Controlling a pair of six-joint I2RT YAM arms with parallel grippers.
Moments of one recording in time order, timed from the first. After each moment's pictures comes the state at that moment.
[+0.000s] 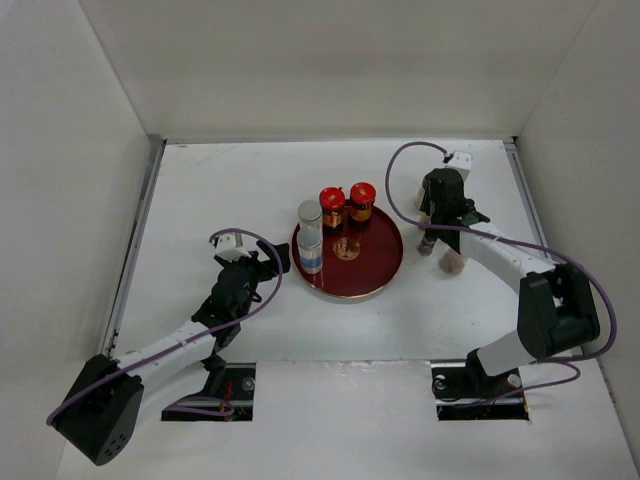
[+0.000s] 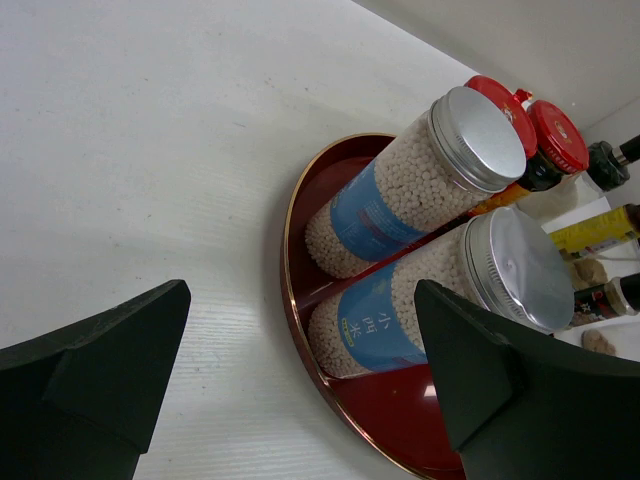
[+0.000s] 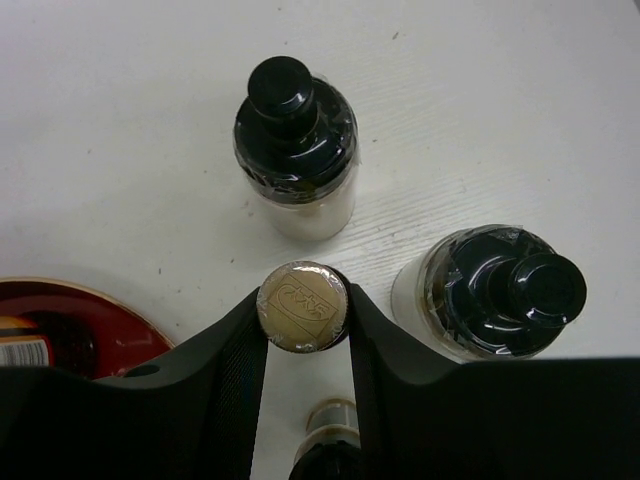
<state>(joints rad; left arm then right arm) -0.58 0.91 0.16 0.60 -0.39 -0.62 0.30 1.50 0.96 0.02 0.48 0.32</state>
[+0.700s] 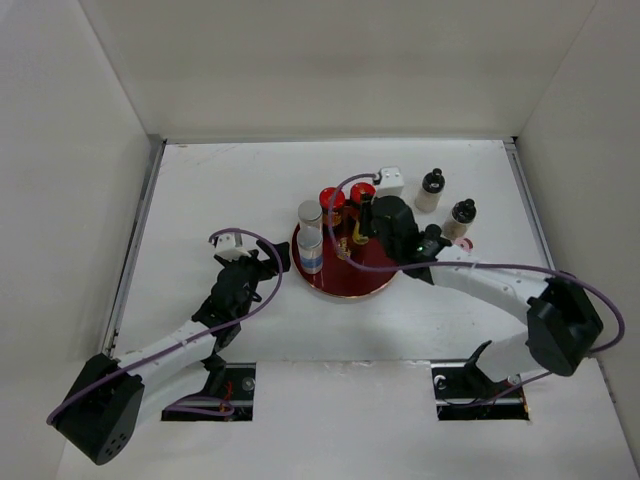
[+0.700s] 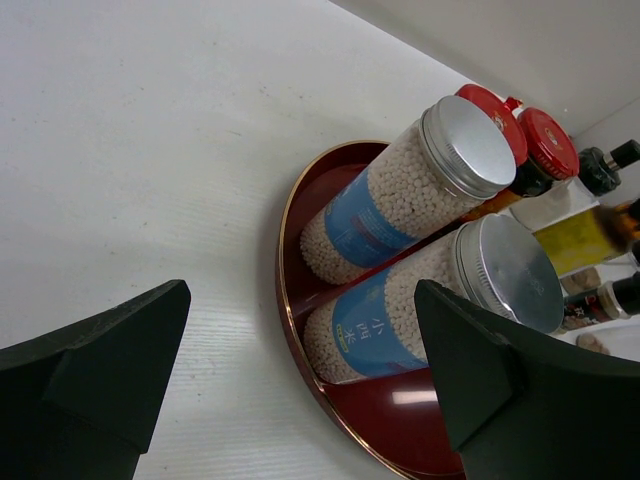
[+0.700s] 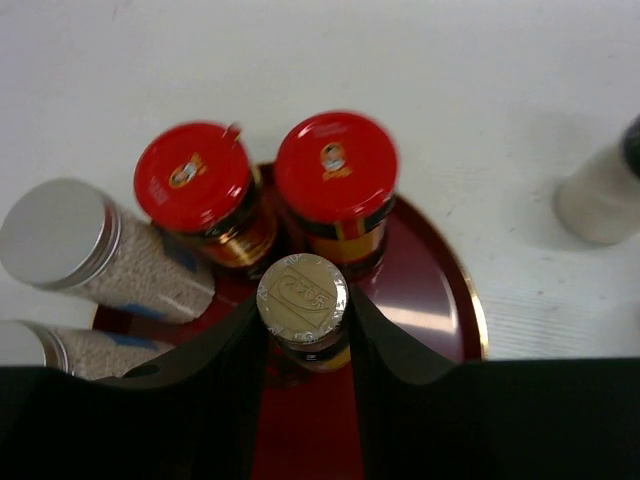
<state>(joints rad) -0.58 0.91 0.16 0.63 -0.39 -0.61 0.74 1.41 0.95 0.09 0.50 0.29</state>
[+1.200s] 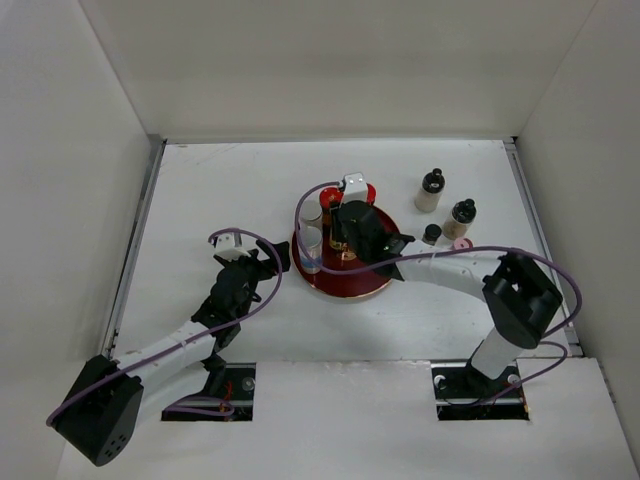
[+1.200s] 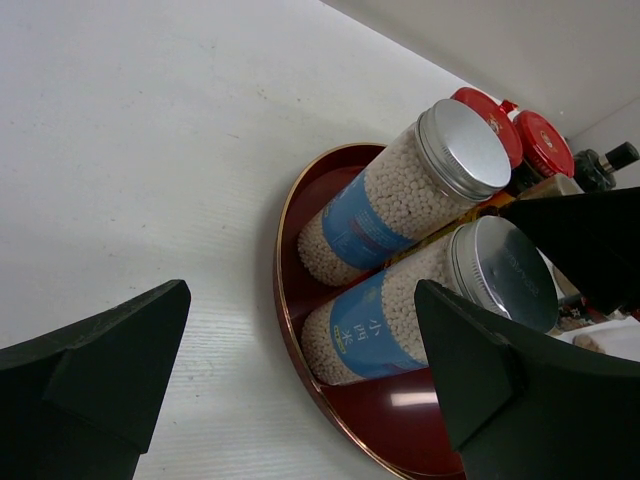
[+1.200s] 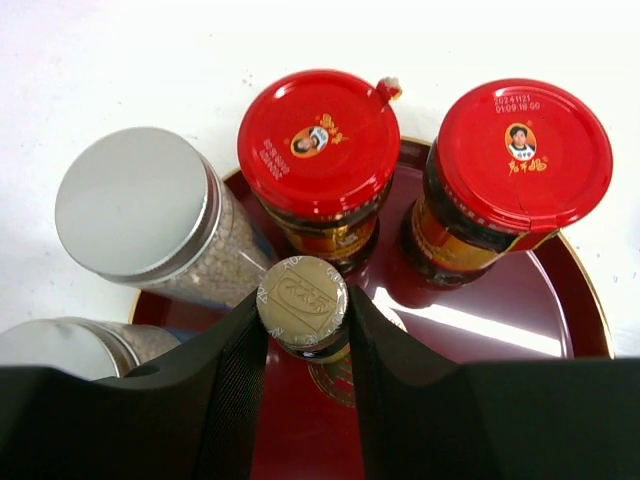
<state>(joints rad) -0.58 0.90 0.16 0.63 -0.39 -0.61 0.85 1.65 1.06 0.16 0.50 0.28</state>
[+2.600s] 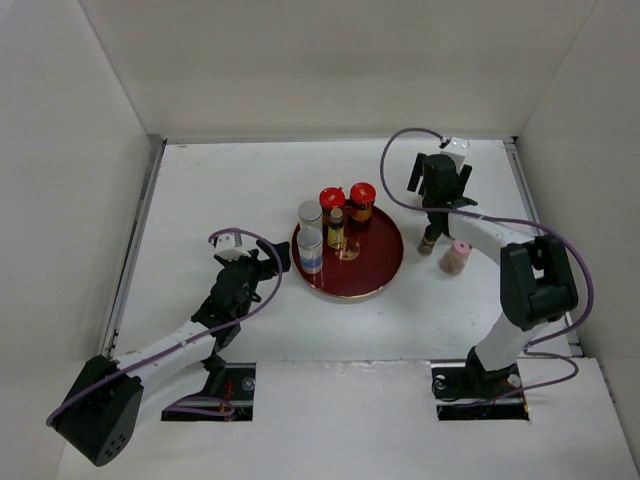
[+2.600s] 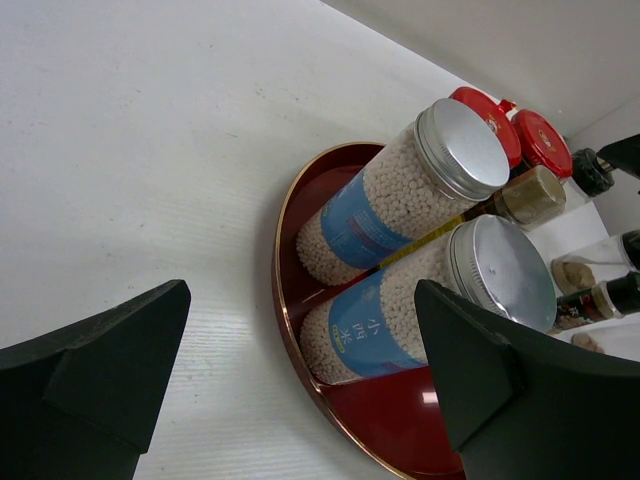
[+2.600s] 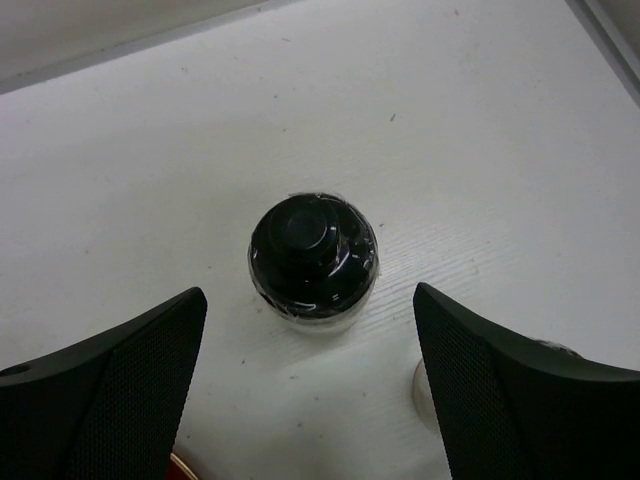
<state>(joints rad) -0.58 0.90 0.16 0.63 -0.39 -0.61 0.28 1.67 1.09 0.15 0.56 0.29</state>
